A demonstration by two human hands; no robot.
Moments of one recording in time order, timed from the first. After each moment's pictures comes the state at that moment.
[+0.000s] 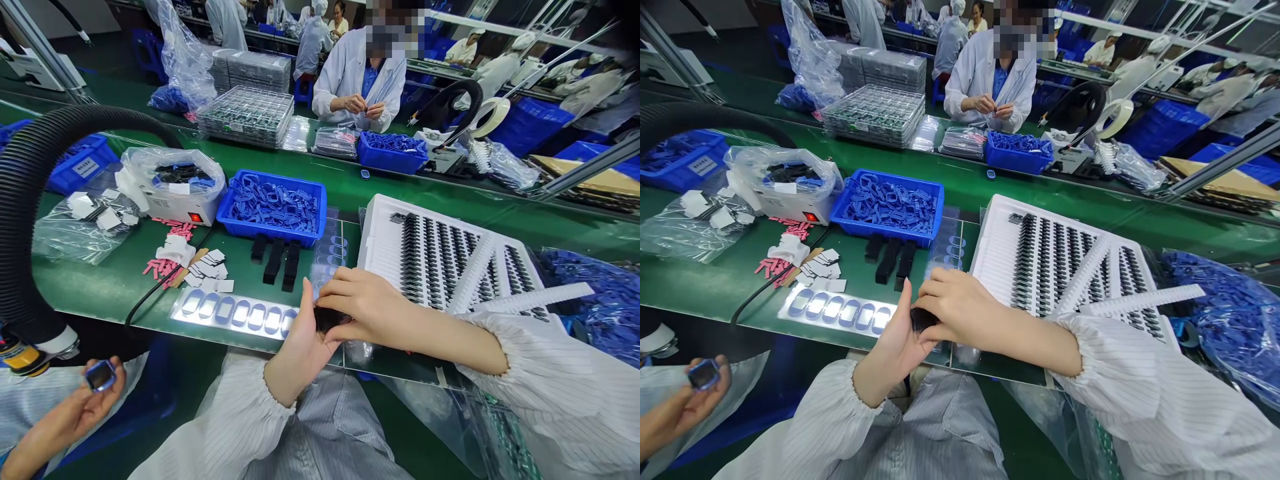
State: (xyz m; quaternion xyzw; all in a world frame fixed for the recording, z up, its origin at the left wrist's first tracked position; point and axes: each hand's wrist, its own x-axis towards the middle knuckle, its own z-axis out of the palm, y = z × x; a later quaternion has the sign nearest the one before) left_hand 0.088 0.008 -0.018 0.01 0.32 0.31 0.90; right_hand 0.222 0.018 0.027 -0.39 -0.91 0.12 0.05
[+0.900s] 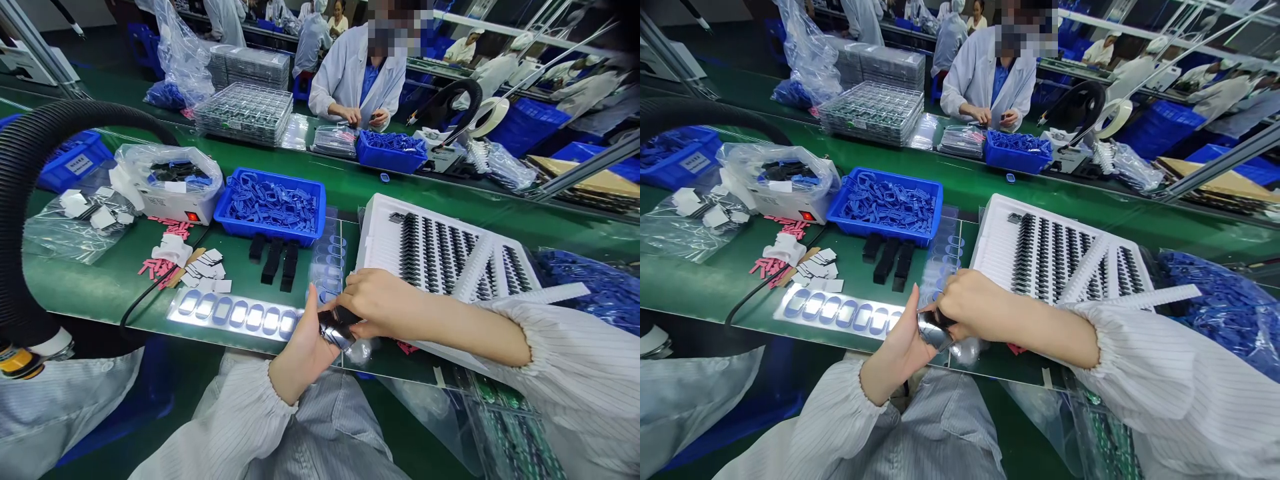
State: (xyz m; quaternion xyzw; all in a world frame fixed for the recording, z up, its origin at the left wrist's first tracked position) left_hand 0.096 0.008 -0.033 -0.01 0.31 0.27 0.91; right_hand 0.228 0.025 0.040 -0.38 -0.91 0.07 -0.19
